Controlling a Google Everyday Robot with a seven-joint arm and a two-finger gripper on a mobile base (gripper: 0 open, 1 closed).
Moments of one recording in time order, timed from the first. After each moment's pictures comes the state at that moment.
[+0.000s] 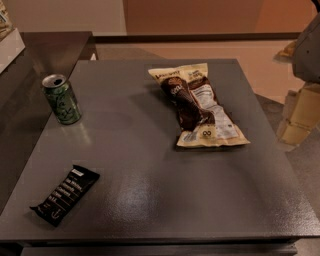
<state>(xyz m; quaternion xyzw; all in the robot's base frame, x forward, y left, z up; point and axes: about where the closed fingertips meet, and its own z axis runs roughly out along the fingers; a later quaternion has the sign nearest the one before) 0.438 -0.217 0.976 -0.60 0.78 -0.03 0.16</state>
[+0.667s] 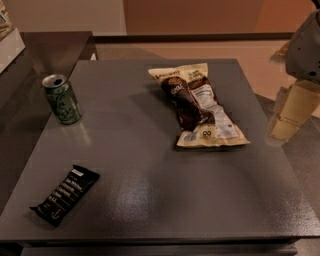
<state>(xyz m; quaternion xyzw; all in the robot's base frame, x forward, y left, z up) 0.447 -0.211 0.972 -0.58 0.80 -0.02 0.16</state>
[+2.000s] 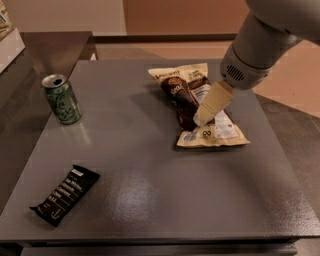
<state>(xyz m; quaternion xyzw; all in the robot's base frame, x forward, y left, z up) 0.531 -0.158 0.911 -0.38 0.91 -0.03 0.18</state>
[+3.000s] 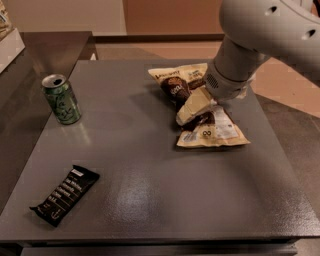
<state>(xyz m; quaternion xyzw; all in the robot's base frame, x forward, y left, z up) 0.552 -0.140 0.860 -0.24 0.96 0.01 0.15</state>
